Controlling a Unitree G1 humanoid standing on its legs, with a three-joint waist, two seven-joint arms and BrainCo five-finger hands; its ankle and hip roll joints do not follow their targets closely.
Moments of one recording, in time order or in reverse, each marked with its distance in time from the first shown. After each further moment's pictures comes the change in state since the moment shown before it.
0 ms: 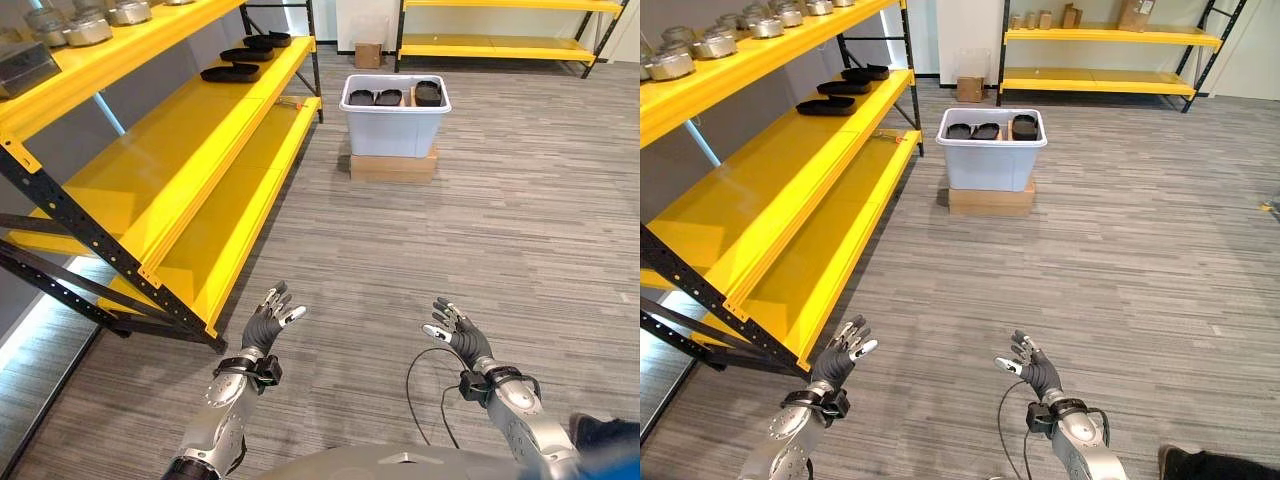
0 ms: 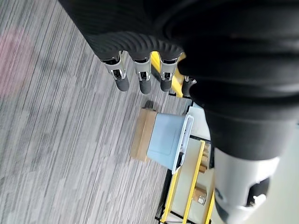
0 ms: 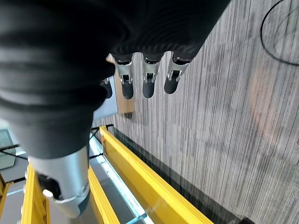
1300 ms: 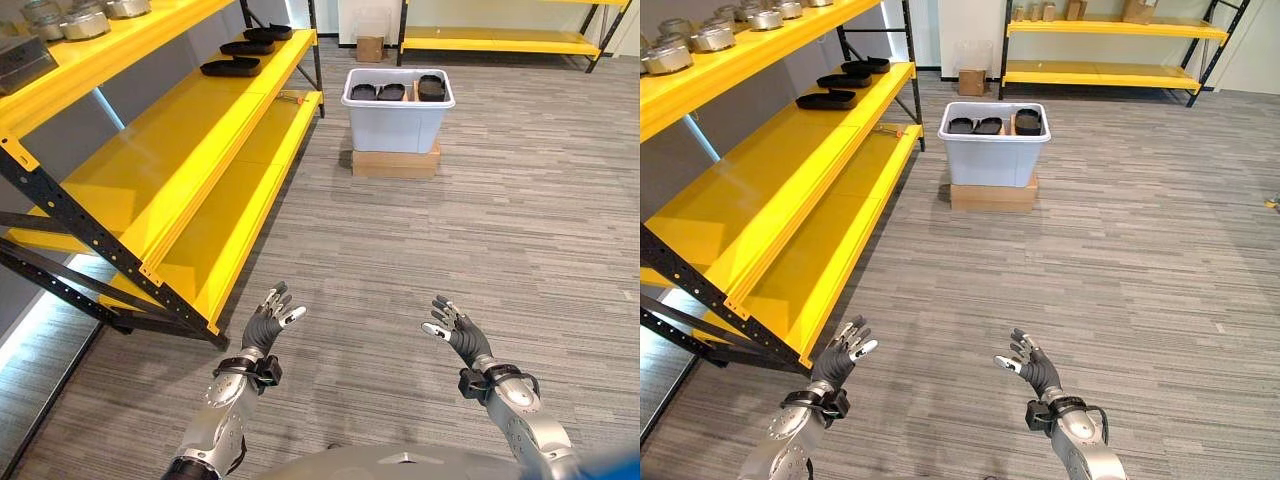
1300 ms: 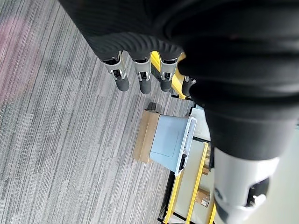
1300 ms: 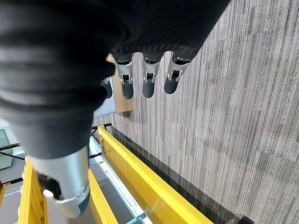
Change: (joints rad) left arm 0.003 0.000 -0.002 0.000 0.001 0.003 -0.002; right arm 0.002 0.003 -0.009 0.002 0.001 0.001 0.000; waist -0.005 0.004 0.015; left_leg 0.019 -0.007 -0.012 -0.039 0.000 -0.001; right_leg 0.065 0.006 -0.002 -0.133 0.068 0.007
